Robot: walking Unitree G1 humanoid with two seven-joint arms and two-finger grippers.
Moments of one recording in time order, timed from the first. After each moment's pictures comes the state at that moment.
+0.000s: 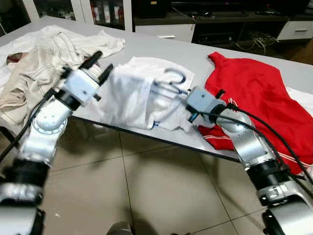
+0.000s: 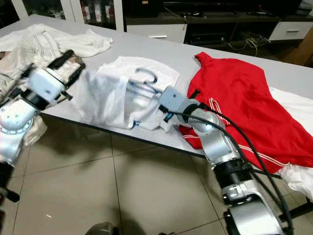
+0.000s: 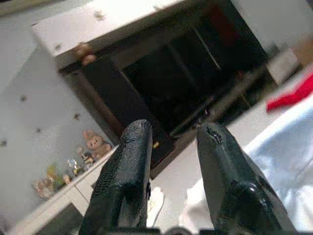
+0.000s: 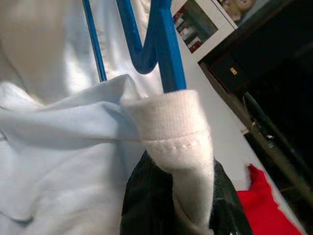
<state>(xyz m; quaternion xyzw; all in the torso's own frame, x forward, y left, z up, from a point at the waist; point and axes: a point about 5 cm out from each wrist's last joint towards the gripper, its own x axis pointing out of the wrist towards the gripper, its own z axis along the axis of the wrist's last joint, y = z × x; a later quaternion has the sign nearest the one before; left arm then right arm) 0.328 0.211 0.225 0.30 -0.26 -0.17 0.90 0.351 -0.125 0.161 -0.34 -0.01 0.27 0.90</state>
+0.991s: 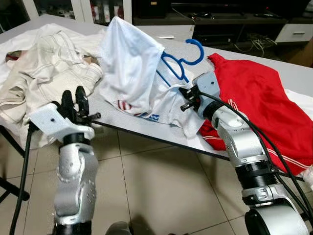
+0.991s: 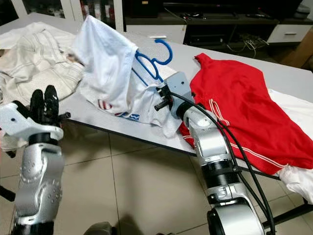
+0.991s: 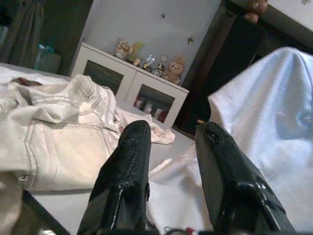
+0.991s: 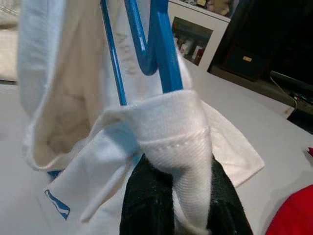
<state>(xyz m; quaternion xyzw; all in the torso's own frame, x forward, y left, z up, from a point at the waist) 0.263 0.177 0.174 -0.15 -0.18 0.11 0.97 0.350 -0.111 0.174 -0.11 -0.01 0.26 0.96</state>
